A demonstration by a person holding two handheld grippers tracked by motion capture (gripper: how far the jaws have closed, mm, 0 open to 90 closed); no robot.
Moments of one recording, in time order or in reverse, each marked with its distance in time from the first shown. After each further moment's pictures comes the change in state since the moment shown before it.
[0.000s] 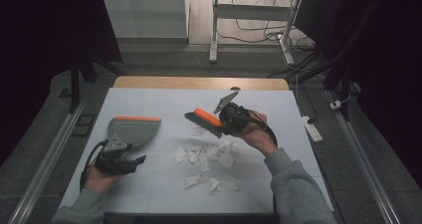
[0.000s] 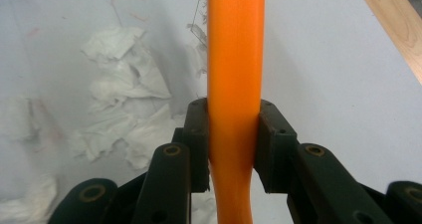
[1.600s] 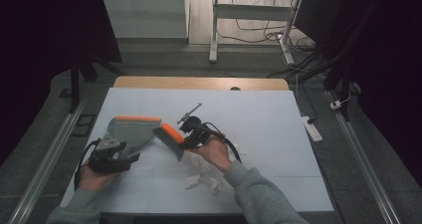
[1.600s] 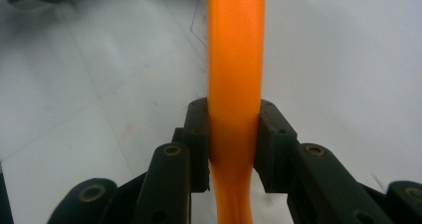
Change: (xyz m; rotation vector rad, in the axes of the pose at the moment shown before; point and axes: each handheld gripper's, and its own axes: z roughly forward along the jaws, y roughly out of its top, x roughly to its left) left arm 0.013 -0.006 -0.008 -0.023 0.024 -0.031; right arm 0.060 0.046 0.087 0.021 0.220 0.277
